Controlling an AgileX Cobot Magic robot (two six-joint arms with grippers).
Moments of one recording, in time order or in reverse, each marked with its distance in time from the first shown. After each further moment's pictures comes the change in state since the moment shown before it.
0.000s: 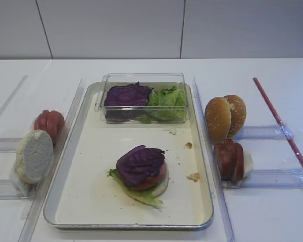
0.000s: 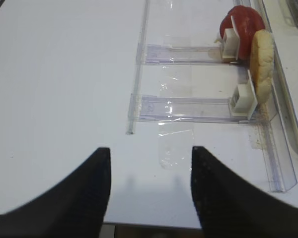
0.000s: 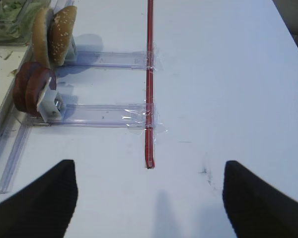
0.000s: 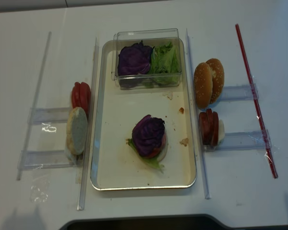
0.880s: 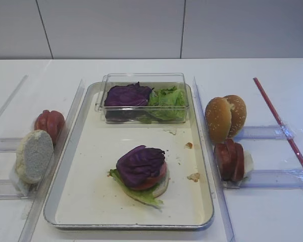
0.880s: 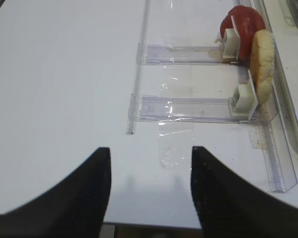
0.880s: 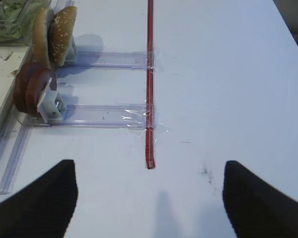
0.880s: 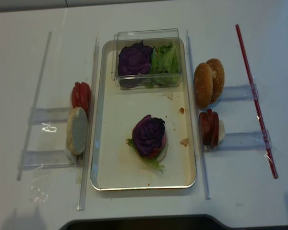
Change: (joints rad) left arm 0.000 0.000 0.000 0.000 0.000 0.000; right arm 0.000 0.000 0.000 0.000 0.000 0.004
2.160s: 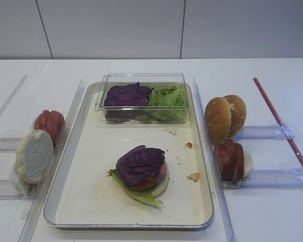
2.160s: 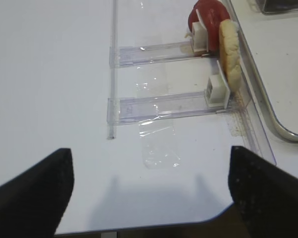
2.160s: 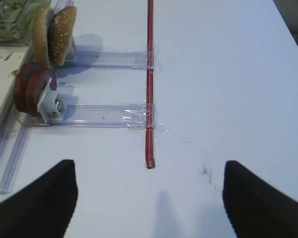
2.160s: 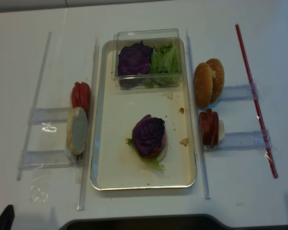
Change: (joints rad) left arm -0.043 0.000 0.000 -0.055 0.000 0.107; right arm 0.000 0.000 0.000 0.000 0.000 0.000
